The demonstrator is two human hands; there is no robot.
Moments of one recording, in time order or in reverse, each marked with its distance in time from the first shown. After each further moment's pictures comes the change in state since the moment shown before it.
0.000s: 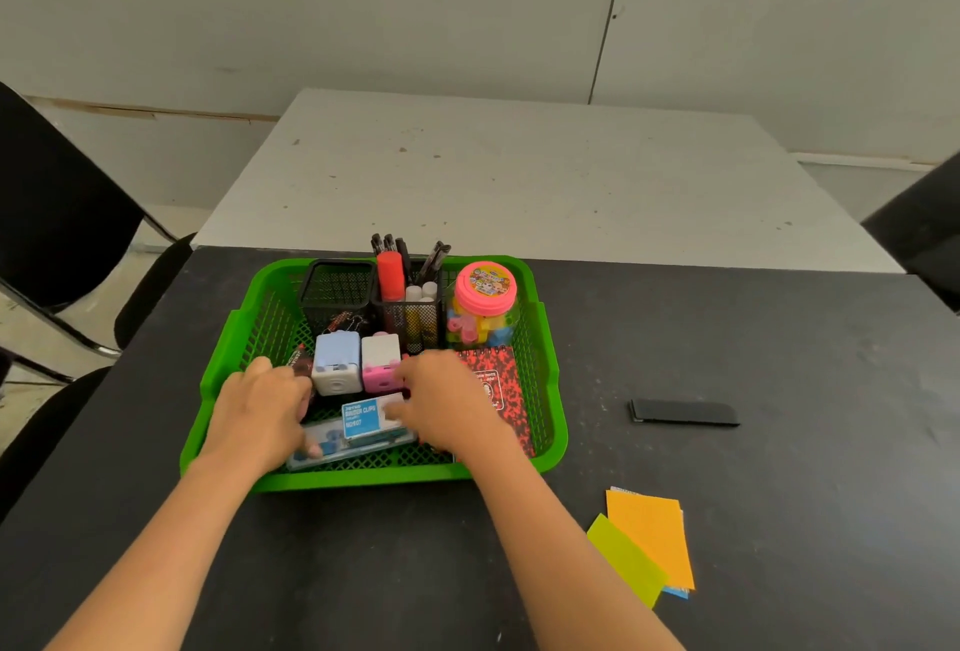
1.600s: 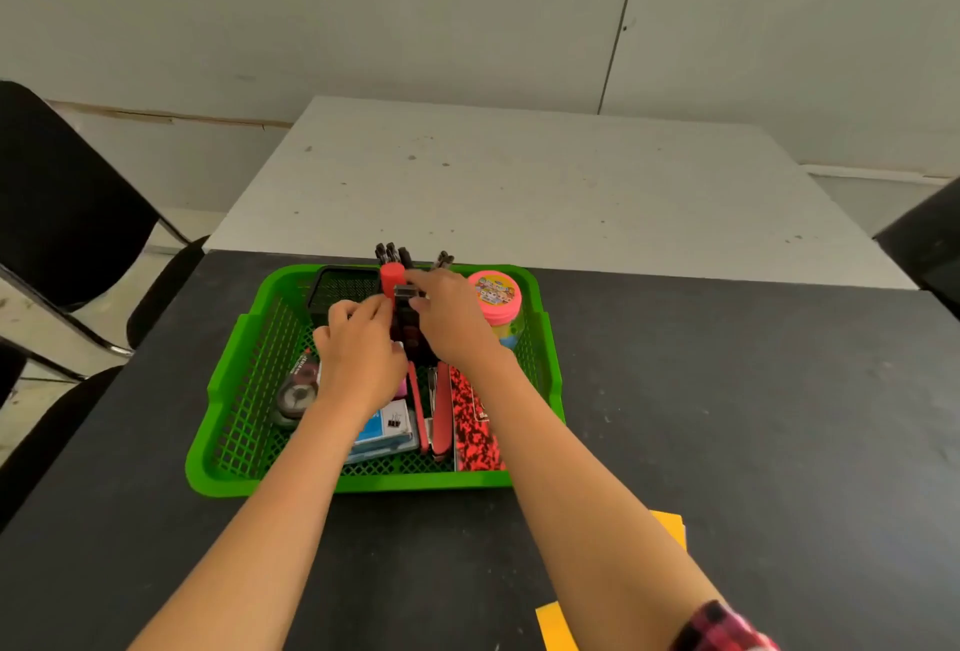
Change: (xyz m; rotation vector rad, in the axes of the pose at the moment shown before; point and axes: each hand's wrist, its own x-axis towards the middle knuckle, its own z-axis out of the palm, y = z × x) left_hand 0.030 0.076 -0.037 -0.481 0.269 -0.067; right_hand 0.059 0.007 -0.036 0.160 0.203 -0.034
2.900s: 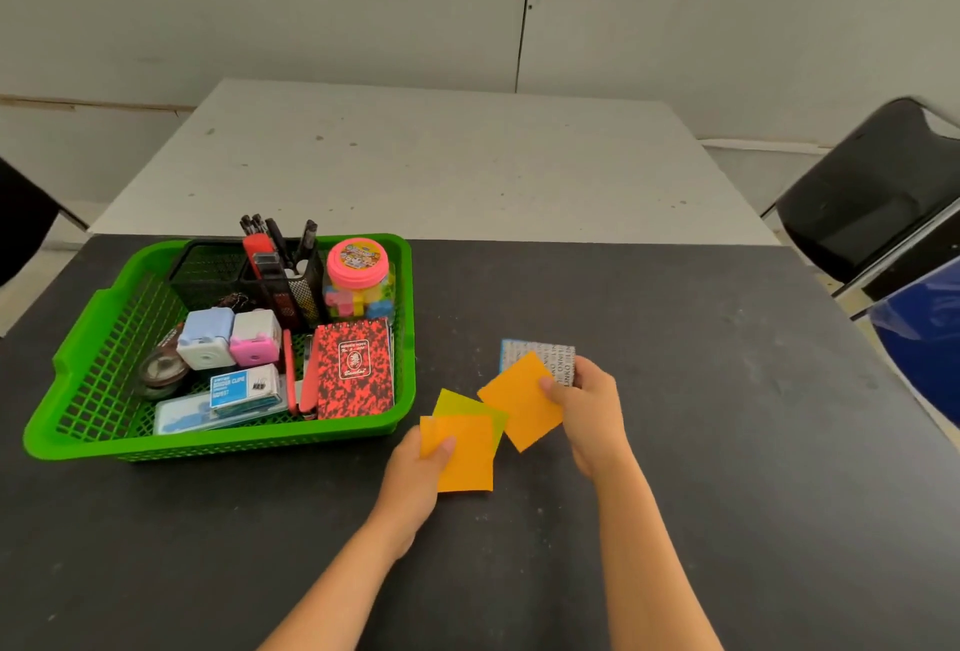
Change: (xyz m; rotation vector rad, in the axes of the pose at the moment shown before) left_hand -0.146 0.136 0.122 -1.076 -0.408 -0.377; right_hand -0.204 0.167 -0.115 0.736 0.310 0.658
